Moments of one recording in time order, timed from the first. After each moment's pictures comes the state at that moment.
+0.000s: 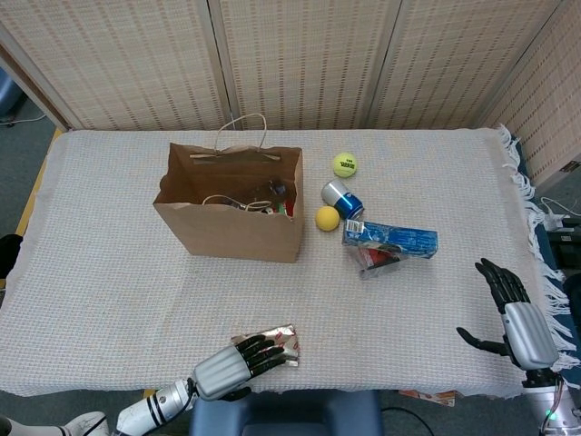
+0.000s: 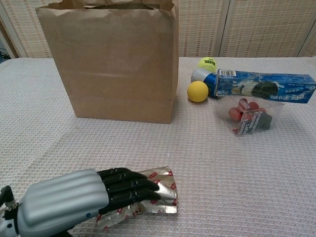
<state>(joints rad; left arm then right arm) -0.56 -1.68 0.20 -1.32 1.95 1.15 0.01 0.07 -1.11 0.01 -1.70 -1.58 1.49 0.26</state>
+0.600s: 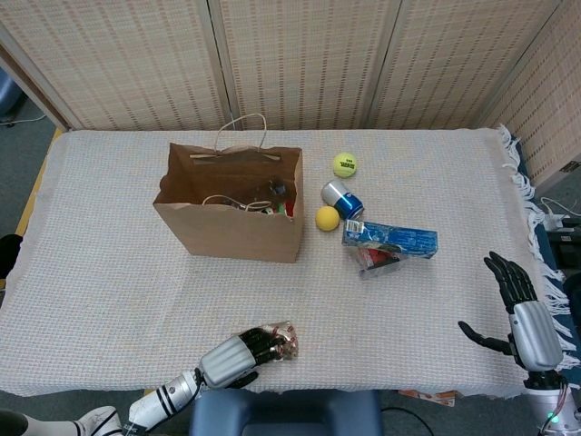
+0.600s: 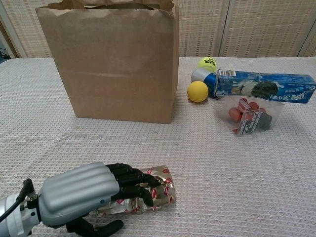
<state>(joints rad) -0.57 -1.75 0.17 -1.25 1.87 1.12 0.02 0.05 -1.17 0.04 -1.63 -1.63 1.60 0.32</state>
